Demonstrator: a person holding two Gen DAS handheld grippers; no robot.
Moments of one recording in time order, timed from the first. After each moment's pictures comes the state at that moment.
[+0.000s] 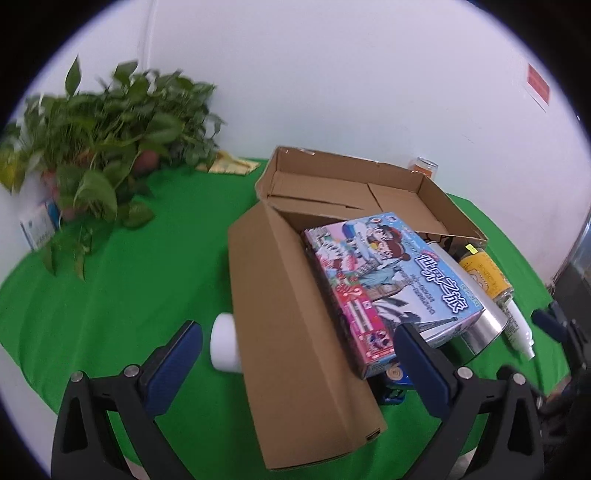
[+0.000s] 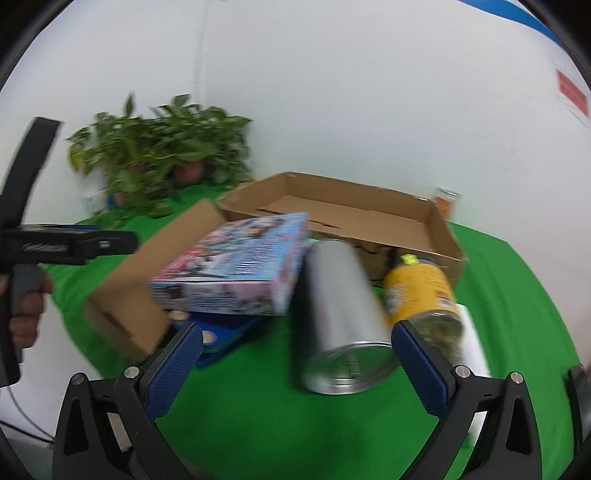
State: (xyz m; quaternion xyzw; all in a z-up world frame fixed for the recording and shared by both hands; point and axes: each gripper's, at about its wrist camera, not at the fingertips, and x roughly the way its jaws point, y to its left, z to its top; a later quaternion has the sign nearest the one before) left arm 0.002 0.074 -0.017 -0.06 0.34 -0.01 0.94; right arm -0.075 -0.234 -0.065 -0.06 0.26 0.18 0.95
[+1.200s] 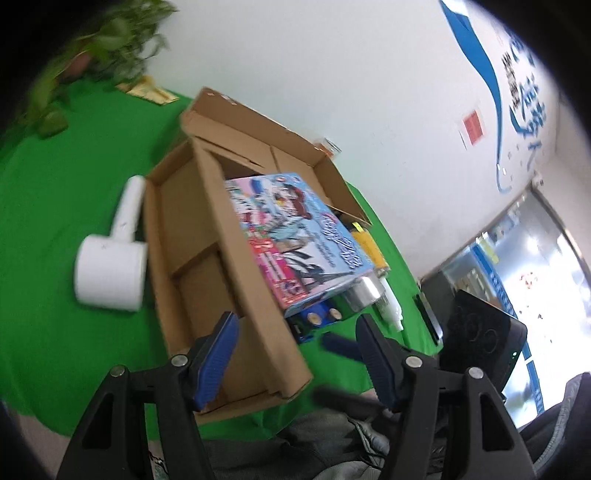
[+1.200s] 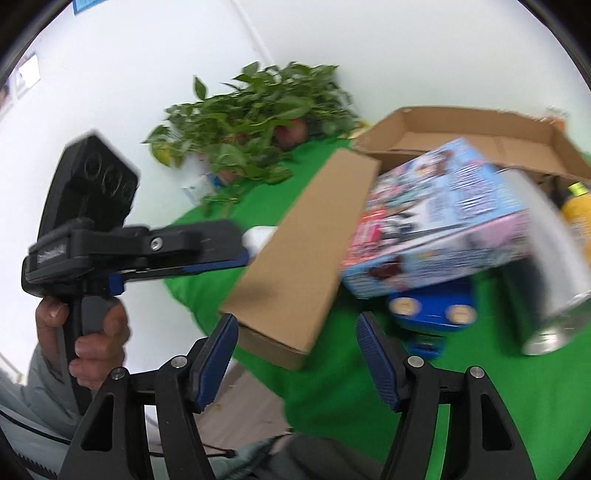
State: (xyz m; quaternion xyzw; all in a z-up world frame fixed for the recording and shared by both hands) left arm -0.016 0.121 -0.034 -0.24 0.40 -0.26 0.85; right arm -0.071 -0.170 -0.098 0.06 0.38 0.36 0.85
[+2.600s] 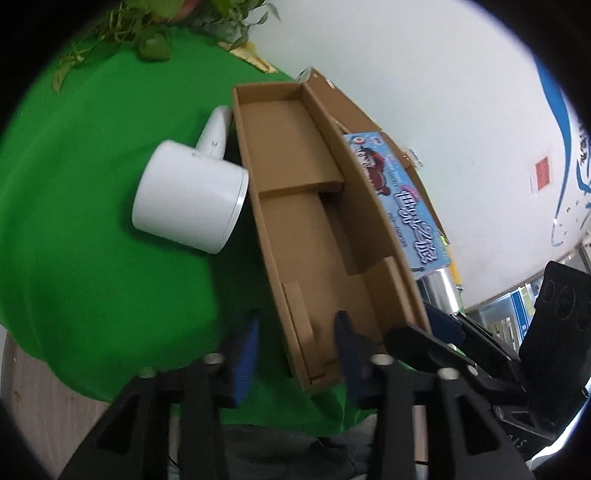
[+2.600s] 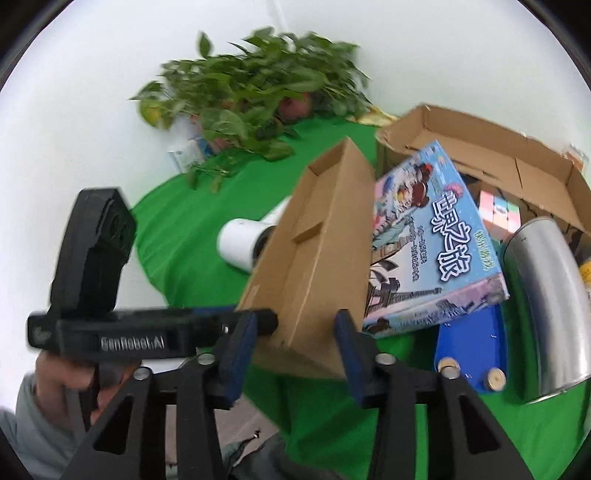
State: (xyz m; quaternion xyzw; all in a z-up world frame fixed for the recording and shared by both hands) left arm -0.007 0.172 -0.105 -0.31 0.44 -0.13 0.83; right arm -0.046 -0.084 -0.070 -0.03 0.43 0.34 0.84
